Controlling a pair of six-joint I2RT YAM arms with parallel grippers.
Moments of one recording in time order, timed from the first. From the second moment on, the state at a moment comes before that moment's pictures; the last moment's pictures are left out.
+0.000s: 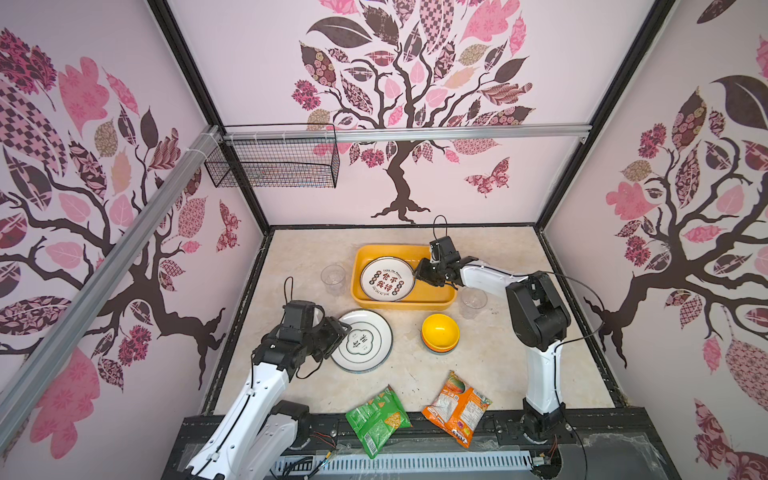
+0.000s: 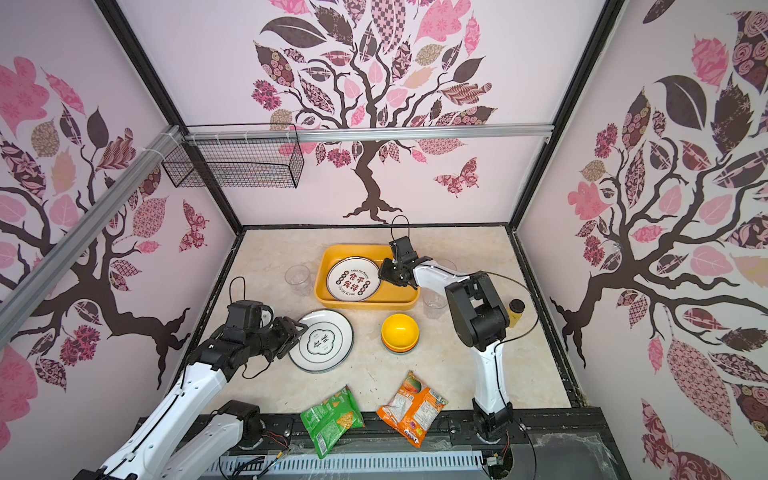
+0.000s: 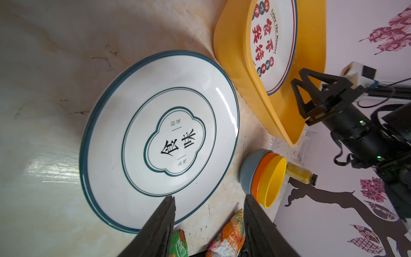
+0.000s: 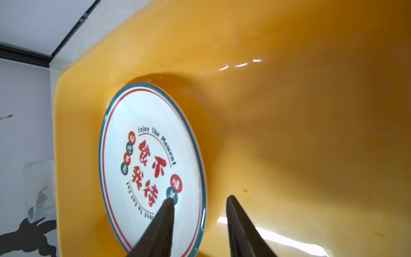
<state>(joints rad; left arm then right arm) -0.22 0.83 0.59 -0.66 0.36 -0.97 0.45 2.03 1.44 -0.24 -0.20 0.74</state>
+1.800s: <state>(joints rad) -0.21 0.97 0.50 -0.74 0.18 -0.96 0.87 1.90 1.40 -0.51 -0.13 0.50</state>
